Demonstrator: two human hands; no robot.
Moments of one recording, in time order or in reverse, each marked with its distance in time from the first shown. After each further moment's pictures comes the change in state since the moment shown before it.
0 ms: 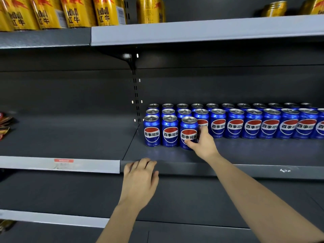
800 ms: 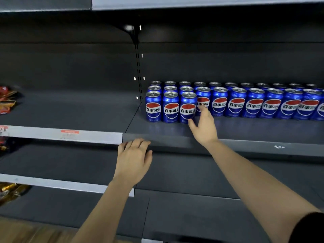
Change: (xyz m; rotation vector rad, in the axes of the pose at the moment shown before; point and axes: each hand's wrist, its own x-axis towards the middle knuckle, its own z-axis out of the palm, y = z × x) left_hand -0.028 -0.007 -0.012 0.021 -0.050 -0.042; right_hand -0.027 0.014 0.006 -0.268 0.130 -0.156
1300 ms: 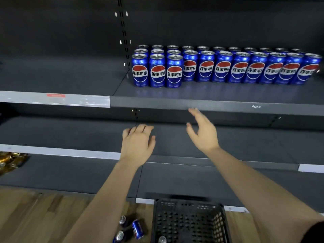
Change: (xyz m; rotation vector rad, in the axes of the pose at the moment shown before) left_hand -0.064 0.056 0.019 -0.103 -0.108 0.010; right_hand -0.143 0.049 -0.033 -0.023 -0.077 -0.132
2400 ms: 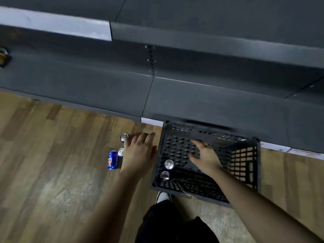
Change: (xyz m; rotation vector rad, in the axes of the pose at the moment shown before) left_hand -0.286 -0.048 0.353 -0.013 -0.505 -0.231; right_hand -0.363 0.246 0.276 -0.081 -0.899 0.506
